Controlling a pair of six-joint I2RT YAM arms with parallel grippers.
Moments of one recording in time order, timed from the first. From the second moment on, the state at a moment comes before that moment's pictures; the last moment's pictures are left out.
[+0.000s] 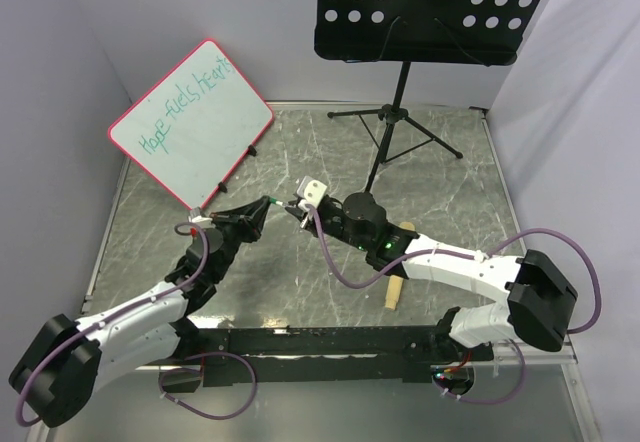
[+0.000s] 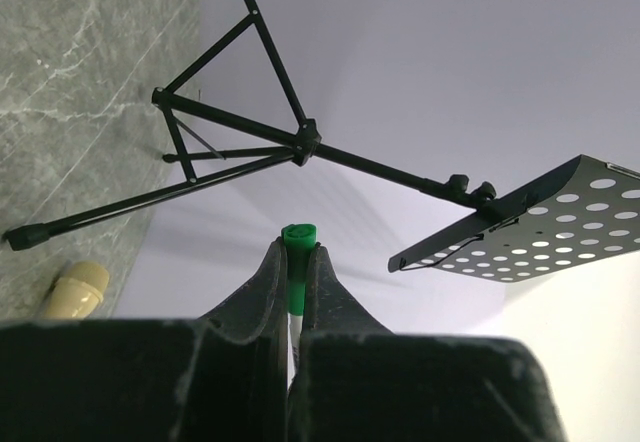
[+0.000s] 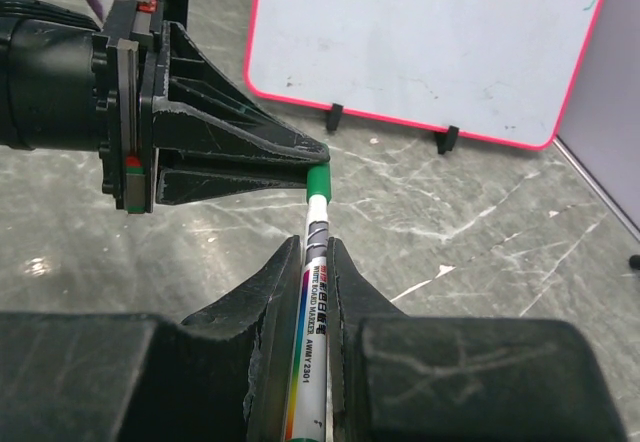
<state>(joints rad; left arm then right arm) -0.65 0.91 0.23 0.61 -0.32 -1.94 0.97 1.31 0.81 0.41 -0.06 -0.26</state>
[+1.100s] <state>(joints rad) -0.67 1.10 0.33 0.74 -0.33 -1.96 0.97 1.34 0.81 0.49 0.05 -0.30</state>
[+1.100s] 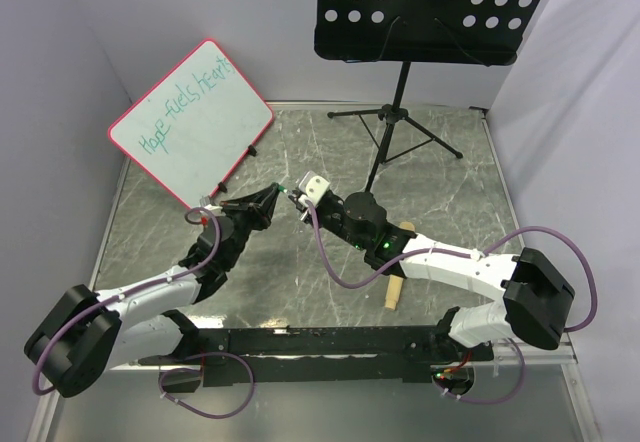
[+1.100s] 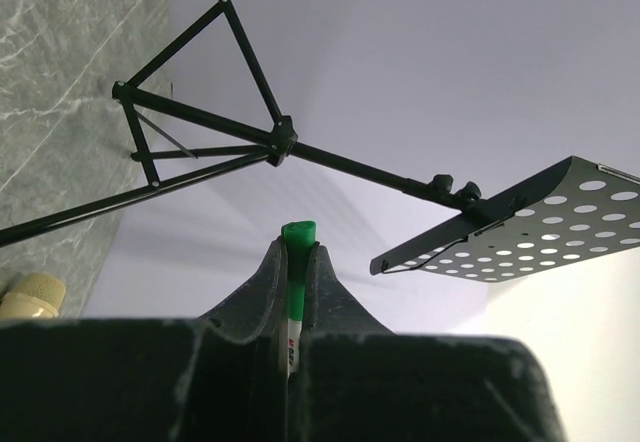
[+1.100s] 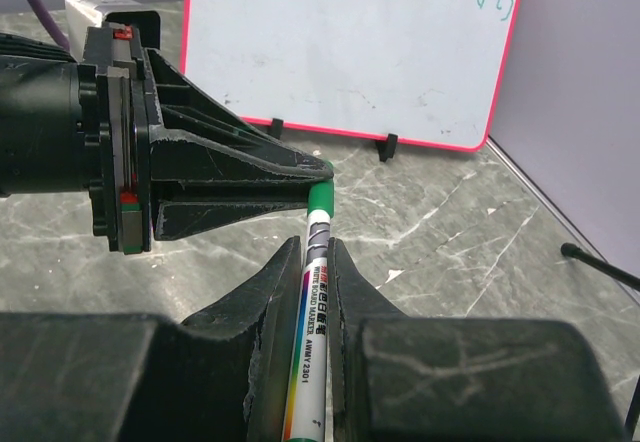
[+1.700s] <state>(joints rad) -0.69 1.12 0.33 0.77 -0.37 -1.96 0.94 1.34 0.81 0.49 0.01 -0.26</state>
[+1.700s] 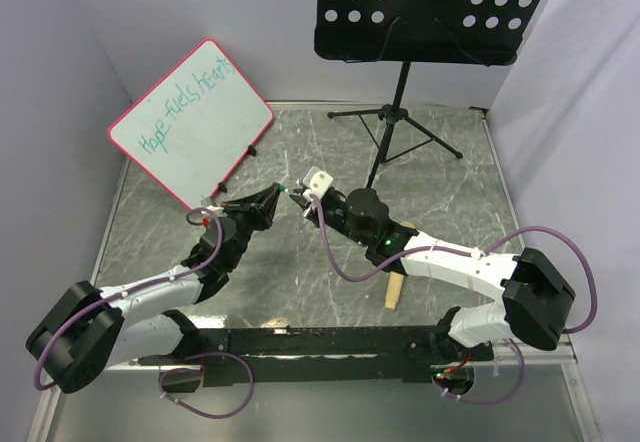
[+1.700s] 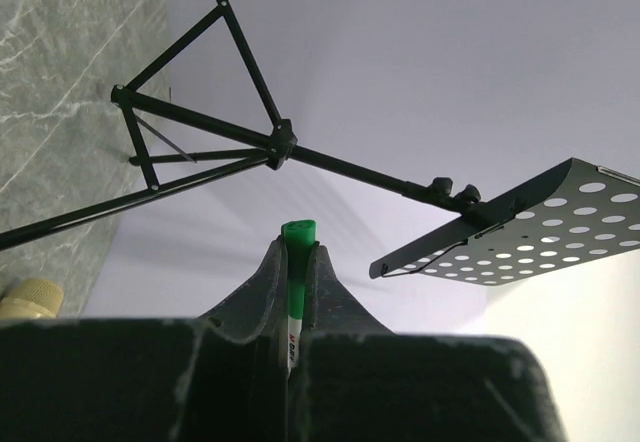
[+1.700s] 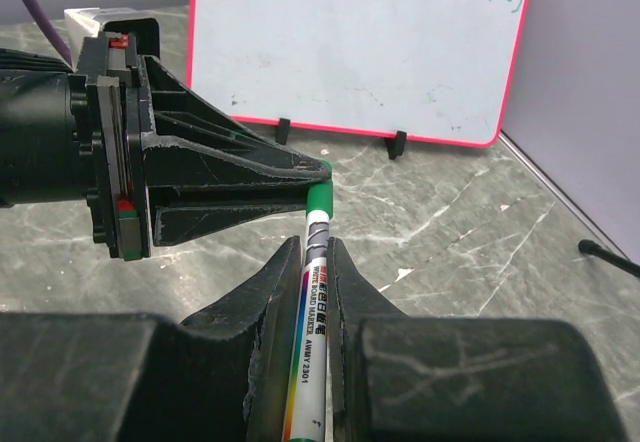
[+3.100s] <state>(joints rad) -0.52 0.44 0.33 0.15 -0.12 -1.47 0.49 1.40 0.85 0.28 -0.67 0.12</state>
